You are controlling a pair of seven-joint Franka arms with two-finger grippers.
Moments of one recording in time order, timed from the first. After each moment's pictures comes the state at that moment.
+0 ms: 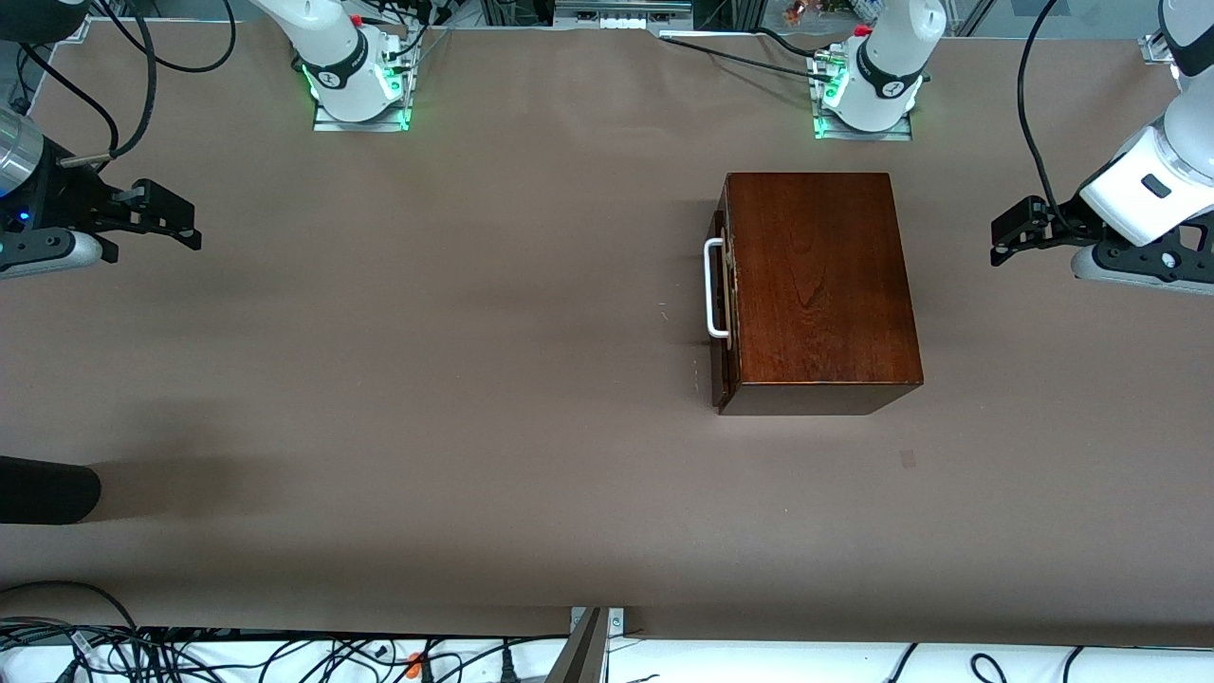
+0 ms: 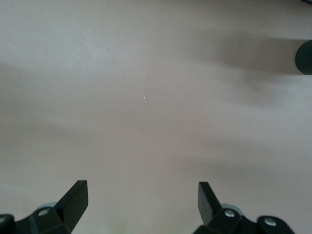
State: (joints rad) left arm -0.07 0.02 0.01 -1.64 0.00 1.67 0.07; right arm 0.12 0.07 -0.08 -1.54 0.03 1.59 -0.12
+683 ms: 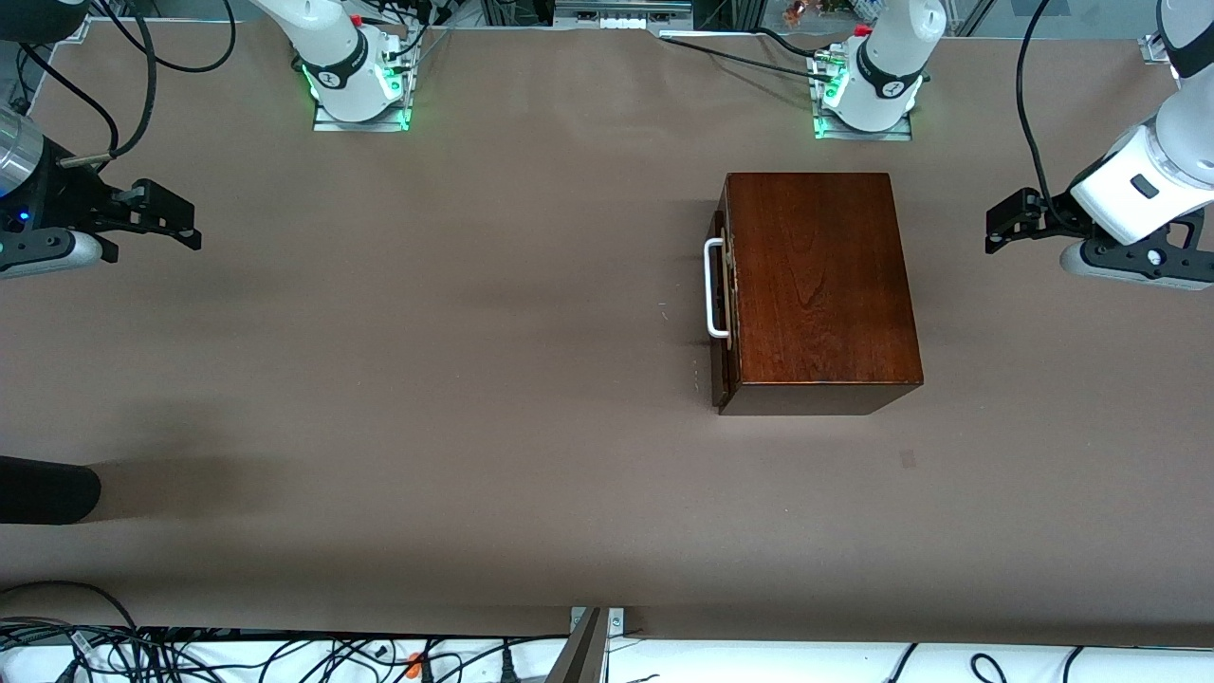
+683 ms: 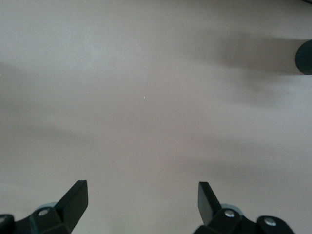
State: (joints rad) left arm -0.07 0.02 0.00 -1.64 0.00 1.59 0.07; right arm 0.12 0.07 -0.08 -1.54 0.03 1.59 -0.12
